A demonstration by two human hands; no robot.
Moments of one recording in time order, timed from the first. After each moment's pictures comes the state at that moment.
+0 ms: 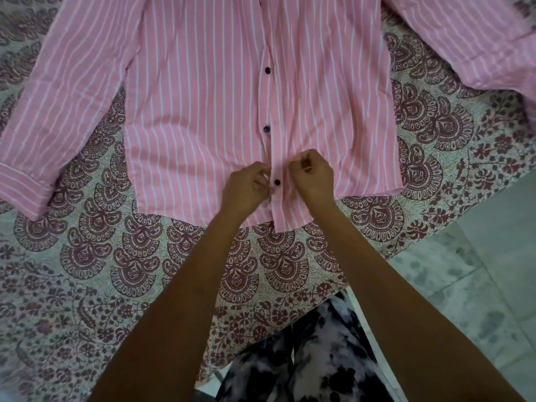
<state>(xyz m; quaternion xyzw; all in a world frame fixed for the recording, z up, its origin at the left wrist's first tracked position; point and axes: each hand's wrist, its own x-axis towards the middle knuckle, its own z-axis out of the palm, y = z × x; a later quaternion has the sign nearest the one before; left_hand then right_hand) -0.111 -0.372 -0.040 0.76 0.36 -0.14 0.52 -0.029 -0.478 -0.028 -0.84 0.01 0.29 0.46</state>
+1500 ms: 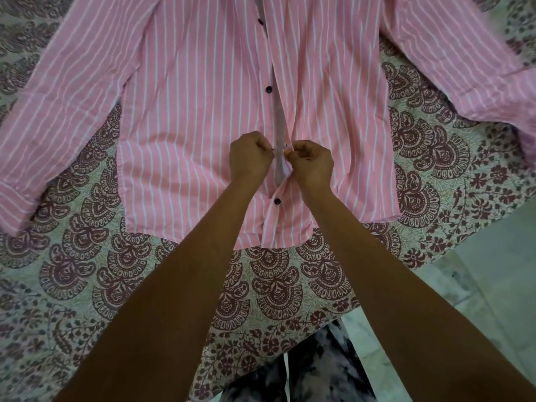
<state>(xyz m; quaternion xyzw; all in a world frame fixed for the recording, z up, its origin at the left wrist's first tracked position) -0.021 -0.349 -0.046 0.78 0.45 -0.02 0.42 0.021 -0.445 -0.043 -0.81 0.07 0.28 0.52</state>
